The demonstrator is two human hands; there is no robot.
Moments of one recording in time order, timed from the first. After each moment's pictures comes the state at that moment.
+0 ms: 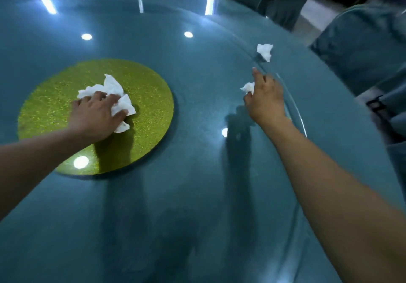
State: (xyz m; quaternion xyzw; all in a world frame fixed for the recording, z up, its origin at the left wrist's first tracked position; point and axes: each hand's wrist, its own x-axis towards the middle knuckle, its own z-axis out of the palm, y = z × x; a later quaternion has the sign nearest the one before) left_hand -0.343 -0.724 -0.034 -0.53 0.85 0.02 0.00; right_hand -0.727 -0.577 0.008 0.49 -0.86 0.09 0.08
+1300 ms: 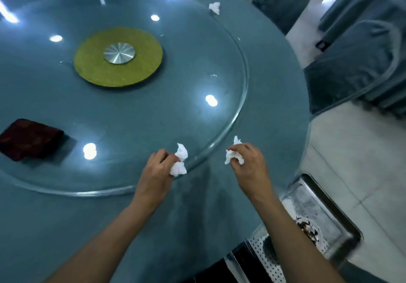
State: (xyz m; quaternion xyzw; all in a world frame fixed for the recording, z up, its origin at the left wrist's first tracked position) left_hand -0.160 -0.215 0.047 -0.29 0.90 0.24 -0.20; right_hand -0.370 -0.056 0.066 0.39 -0.86 0.32 -0.09
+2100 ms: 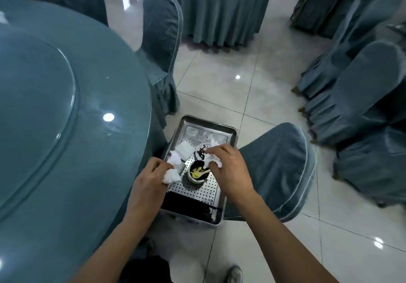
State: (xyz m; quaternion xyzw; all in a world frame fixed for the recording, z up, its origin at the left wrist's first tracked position) left_hand -0.200 0.134 0.099 0.00 0.95 0.31 -0.10; right_hand -0.266 0.345 0.128 0.12 -0.95 0.29 0.00
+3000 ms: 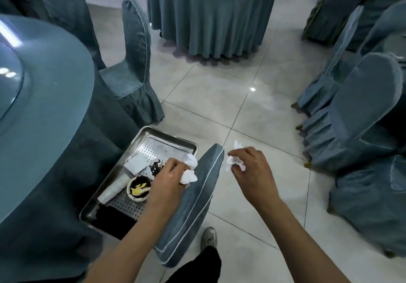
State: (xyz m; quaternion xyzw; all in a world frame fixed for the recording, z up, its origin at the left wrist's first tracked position) left_hand -0.338 0.504 0.105 -0.04 0.95 0.31 -0.08; right_hand -0.411 0.724 0.132 0.14 -0.94 0.31 0.04
